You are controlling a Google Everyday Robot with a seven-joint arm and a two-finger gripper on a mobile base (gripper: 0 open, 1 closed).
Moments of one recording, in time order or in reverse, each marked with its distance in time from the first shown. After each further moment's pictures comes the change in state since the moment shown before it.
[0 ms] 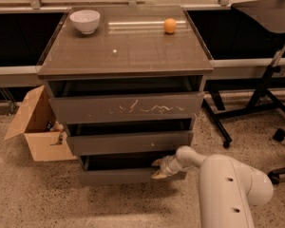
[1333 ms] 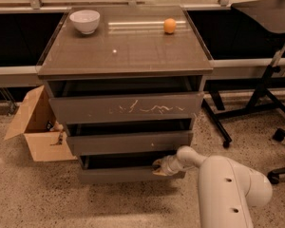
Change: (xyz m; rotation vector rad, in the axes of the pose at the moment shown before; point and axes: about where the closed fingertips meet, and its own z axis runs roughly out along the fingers) arm 0.006 0.002 0.008 0.000 0.000 0.000
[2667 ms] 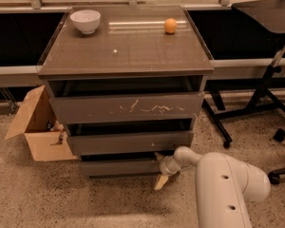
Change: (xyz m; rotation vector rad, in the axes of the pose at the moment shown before) arm -0.002 0.000 -0.002 0.002 0.037 -0.004
